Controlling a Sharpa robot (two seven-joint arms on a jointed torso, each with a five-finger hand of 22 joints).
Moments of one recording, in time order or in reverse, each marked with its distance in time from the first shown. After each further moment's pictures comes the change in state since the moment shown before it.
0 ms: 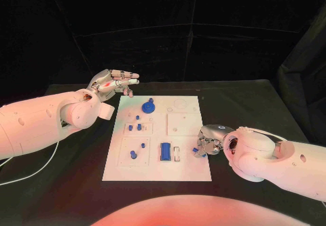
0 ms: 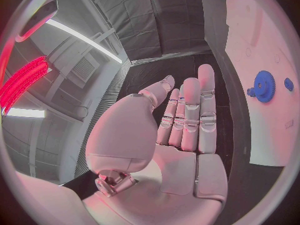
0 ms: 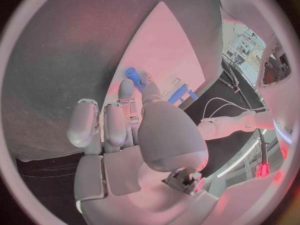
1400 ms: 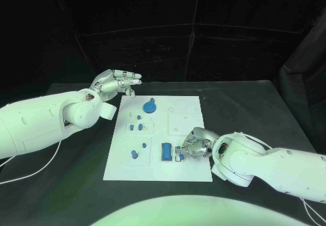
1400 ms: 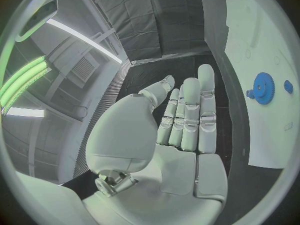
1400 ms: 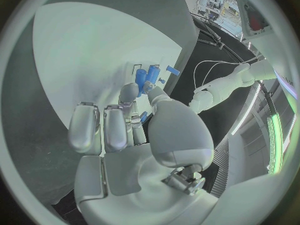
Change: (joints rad) left arm 0.000 0.003 0.000 0.002 -0.001 0.003 -0.005; left_hand 0.000 0.000 0.000 0.000 0.000 0.000 0.000 0.000 0.000 0.000 0.000 0.000 0.000 -0.004 -0.004 0.000 -0.001 0.000 0.000 0.000 -0.002 -0.001; right arm -0.009 0.085 -0.008 0.002 0.379 -0.240 0.040; right_hand -0.223 -0.083 0.349 0.024 0.096 0.065 -0.017 -0.029 -0.280 0.066 -0.021 0.063 0.058 0.004 -0.004 0.044 0.067 0.000 0.027 -0.013 0.023 0.055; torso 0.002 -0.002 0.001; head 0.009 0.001
